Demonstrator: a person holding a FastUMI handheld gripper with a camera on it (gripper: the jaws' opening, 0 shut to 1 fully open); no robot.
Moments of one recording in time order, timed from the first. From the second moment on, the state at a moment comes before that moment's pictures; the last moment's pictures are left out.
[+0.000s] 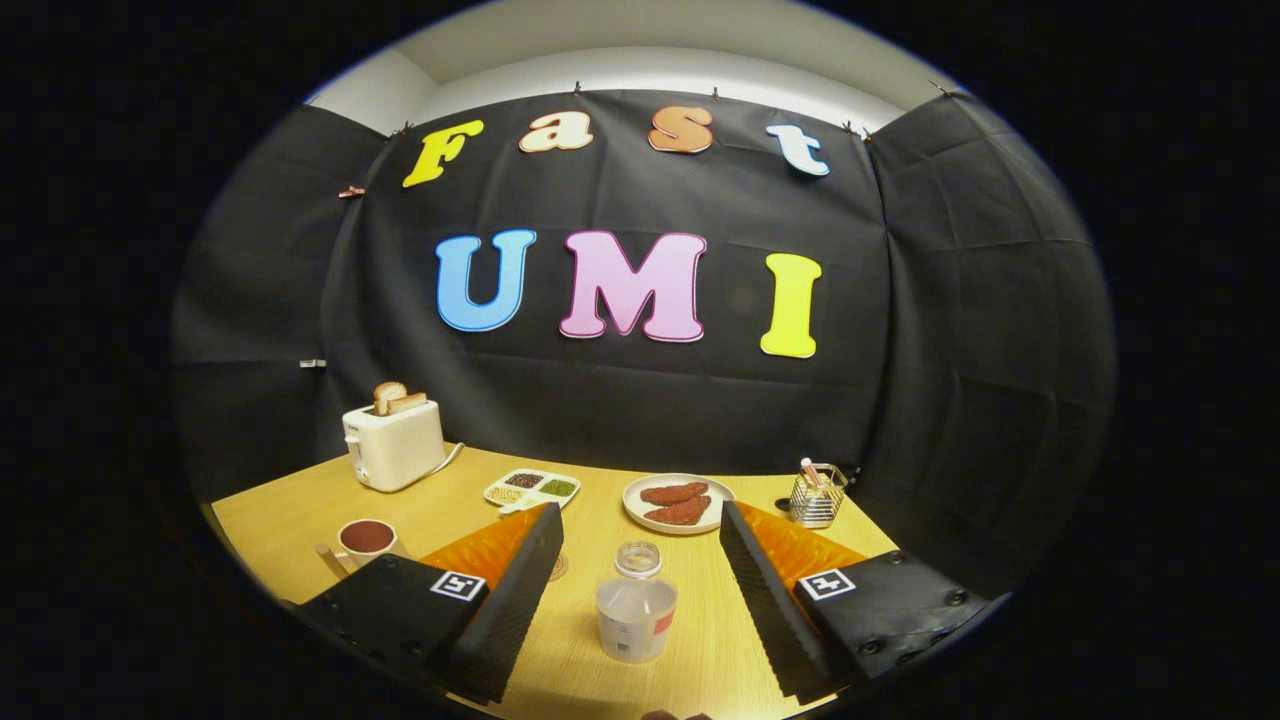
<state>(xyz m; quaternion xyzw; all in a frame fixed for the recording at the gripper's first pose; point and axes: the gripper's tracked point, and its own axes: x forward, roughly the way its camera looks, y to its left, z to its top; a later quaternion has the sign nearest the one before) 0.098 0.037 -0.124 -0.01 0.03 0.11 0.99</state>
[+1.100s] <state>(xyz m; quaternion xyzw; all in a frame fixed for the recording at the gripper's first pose) 0.139 0.047 -0.250 0.02 0.09 0.11 0.99</state>
